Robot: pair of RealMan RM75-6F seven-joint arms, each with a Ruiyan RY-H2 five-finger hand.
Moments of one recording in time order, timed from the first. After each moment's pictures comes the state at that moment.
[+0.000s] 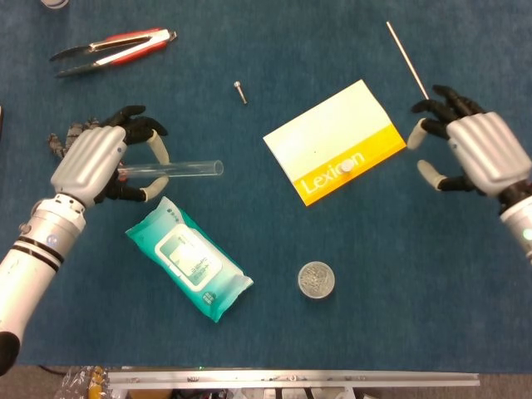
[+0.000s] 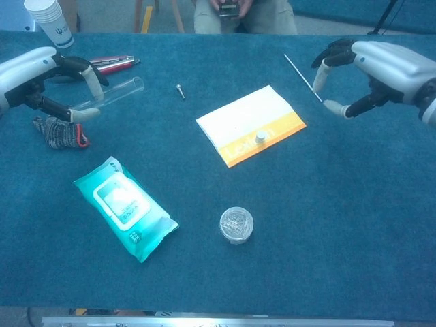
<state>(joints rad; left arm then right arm) -0.53 -1.13 -0.15 -1.90 1.18 0.96 -0.10 0.53 -1.21 0.16 -1.86 -1.22 0.99 -0.22</state>
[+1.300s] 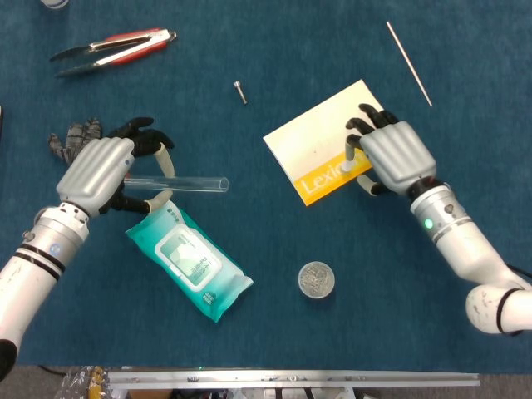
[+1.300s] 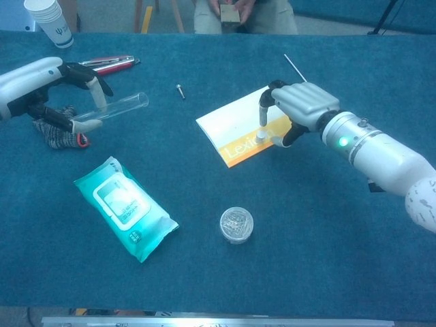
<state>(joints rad) -0.54 -1.12 -0.12 -1.92 1.22 0.95 -0.09 0.75 -1.60 0.13 -1.57 -0.94 0.96 -0.58</state>
